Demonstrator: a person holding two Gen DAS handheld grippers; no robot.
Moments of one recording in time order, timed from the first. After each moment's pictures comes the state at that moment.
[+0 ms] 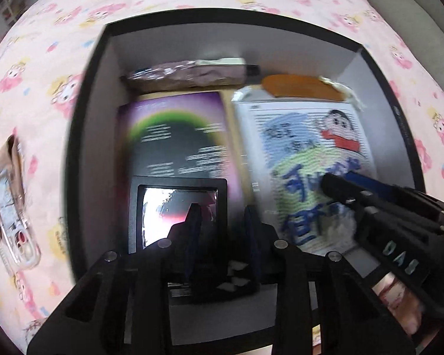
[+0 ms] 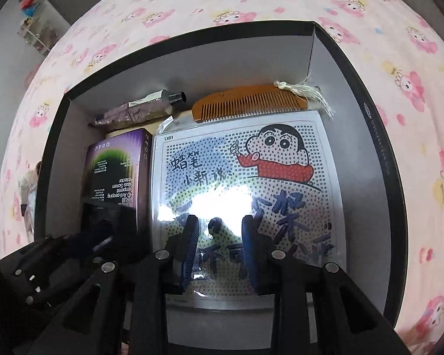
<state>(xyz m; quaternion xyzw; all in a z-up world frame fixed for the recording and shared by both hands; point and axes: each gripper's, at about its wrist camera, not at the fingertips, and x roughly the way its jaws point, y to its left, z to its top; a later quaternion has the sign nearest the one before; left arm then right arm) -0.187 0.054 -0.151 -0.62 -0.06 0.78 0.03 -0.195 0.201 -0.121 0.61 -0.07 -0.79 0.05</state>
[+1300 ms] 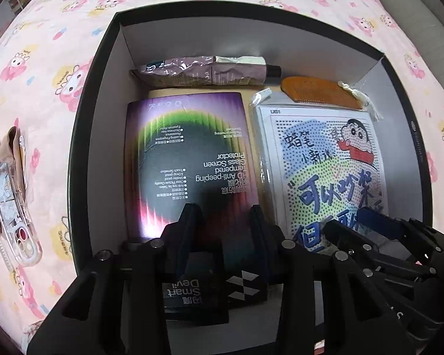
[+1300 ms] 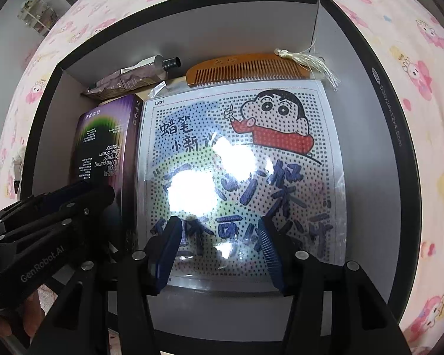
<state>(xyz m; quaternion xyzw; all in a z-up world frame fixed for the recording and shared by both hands) -0.198 0.040 -0.144 -0.63 -0.07 0.77 0.02 -0.172 0.200 -0.135 0.65 -0.05 -0.76 0.07</state>
